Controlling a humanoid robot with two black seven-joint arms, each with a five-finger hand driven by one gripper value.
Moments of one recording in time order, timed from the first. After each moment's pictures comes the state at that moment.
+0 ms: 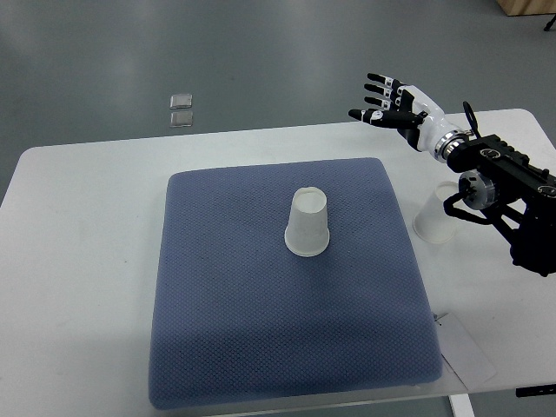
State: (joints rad) left arm -0.01 0.00 -0.04 -0.20 0.05 0.10 -0.05; right arm 0.80 -0.29 0.73 0.81 -0.54 0.03 0.14
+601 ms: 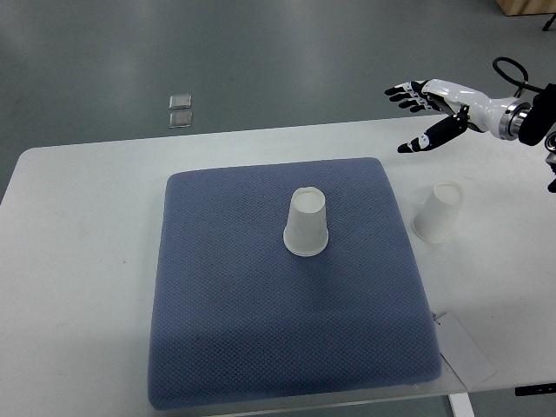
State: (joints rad) left arm -0.01 0.00 -0.04 -0.20 0.05 0.10 -0.05; right arm 1.02 -0.71 0.30 1.06 -0.96 0.20 0.16
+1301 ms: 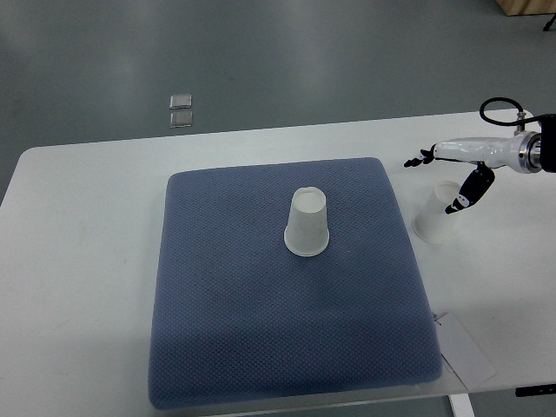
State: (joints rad) left arm -0.01 0.00 -0.04 -0.20 0.05 0.10 -0.05; right arm 1.05 -0.80 0.12 1.14 -1.38 0.27 0.20
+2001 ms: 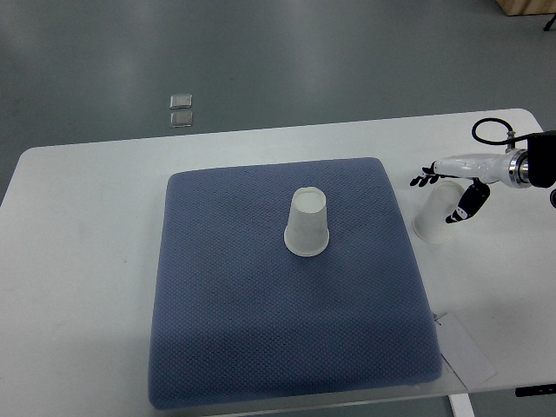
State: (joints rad) left arm -0.01 0.00 -0.04 -0.20 0.05 0.10 -0.05; right arm 1.02 -0.71 0.07 1.00 -1.42 0.24 0.22
